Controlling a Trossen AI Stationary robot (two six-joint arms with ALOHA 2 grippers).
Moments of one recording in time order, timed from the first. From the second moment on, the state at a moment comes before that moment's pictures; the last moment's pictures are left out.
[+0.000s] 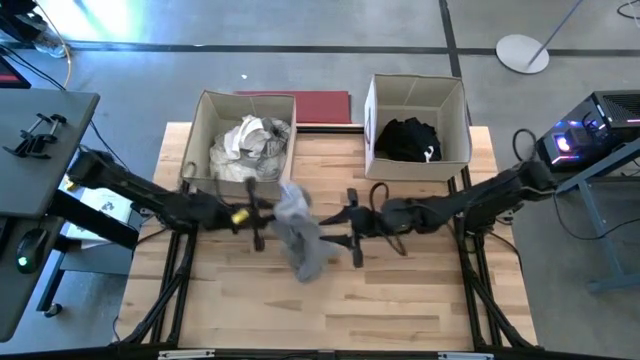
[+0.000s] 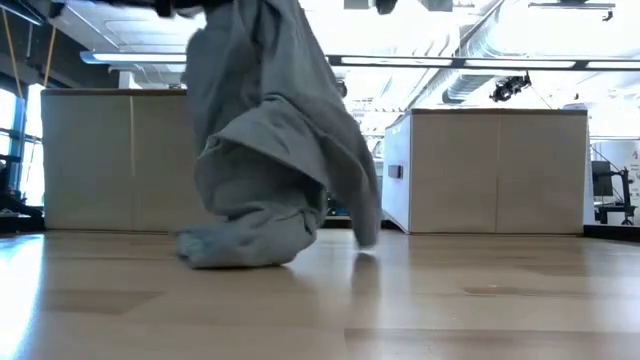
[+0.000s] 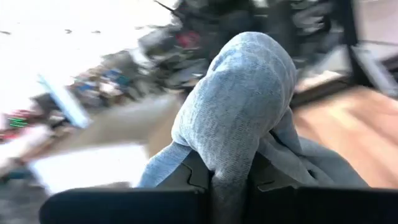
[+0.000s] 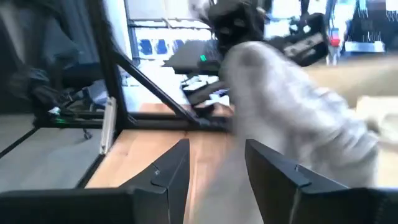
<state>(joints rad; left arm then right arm) -0.32 1.08 0.49 0.62 -0.46 0.46 0.26 1.49 1.00 0.33 0.18 0.05</state>
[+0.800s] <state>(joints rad) 0.13 0.85 1.20 0.39 -0.50 1.23 0.30 1.45 1.00 0.35 0.26 -0.03</state>
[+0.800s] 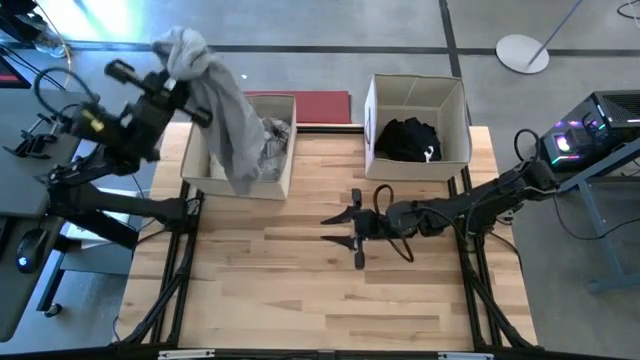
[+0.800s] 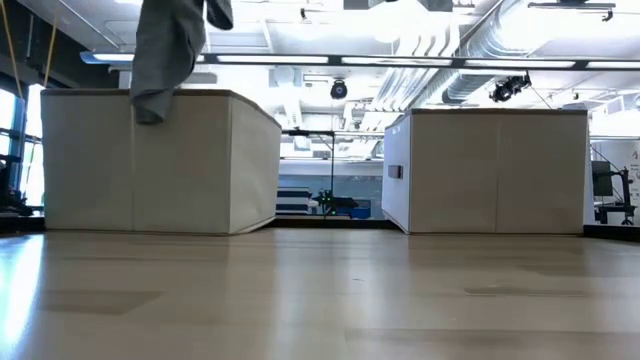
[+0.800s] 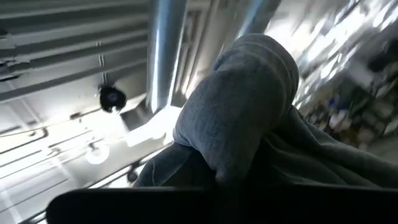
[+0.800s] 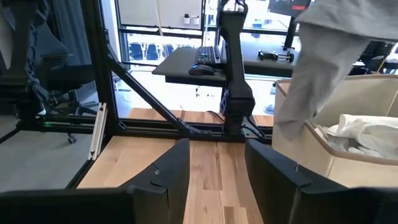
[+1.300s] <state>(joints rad) 0.69 1.14 1.43 -0.21 -0.32 0.77 0.30 1.45 1.00 0.32 0.26 -0.02</state>
